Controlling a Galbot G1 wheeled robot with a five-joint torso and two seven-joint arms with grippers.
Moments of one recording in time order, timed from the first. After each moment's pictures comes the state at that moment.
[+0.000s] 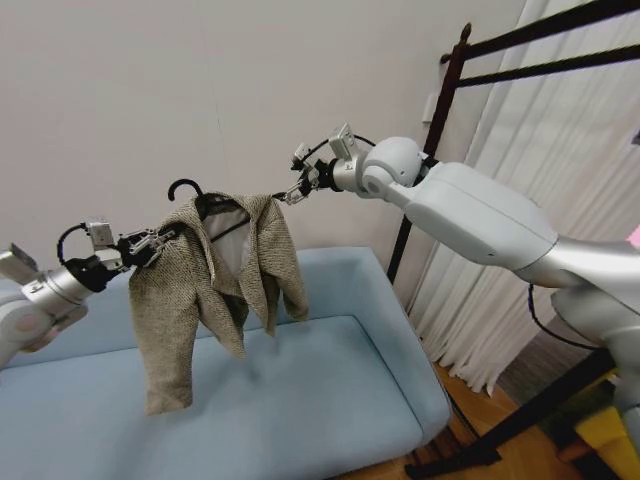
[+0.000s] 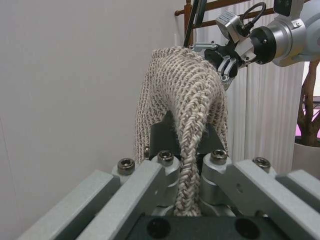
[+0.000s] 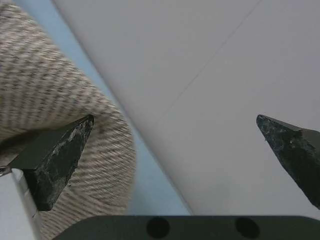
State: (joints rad) left arm 1.10 -0.44 -0.87 -1.88 -1.30 0.11 0.63; right arm 0.66 1.02 -0.76 1.43 0.94 -0.53 -0.38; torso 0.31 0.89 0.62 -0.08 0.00
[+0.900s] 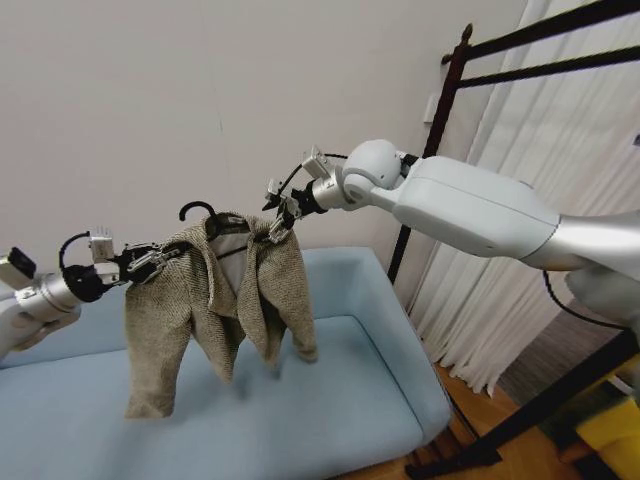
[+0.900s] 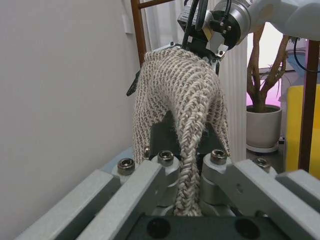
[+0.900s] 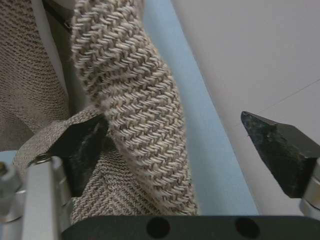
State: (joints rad) left arm 1.08 -0.42 -0.87 -1.83 -1.23 0.13 0.90; right arm 0.80 1.03 -0.99 1.49 1.03 -0.49 -0.62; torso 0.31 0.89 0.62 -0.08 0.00
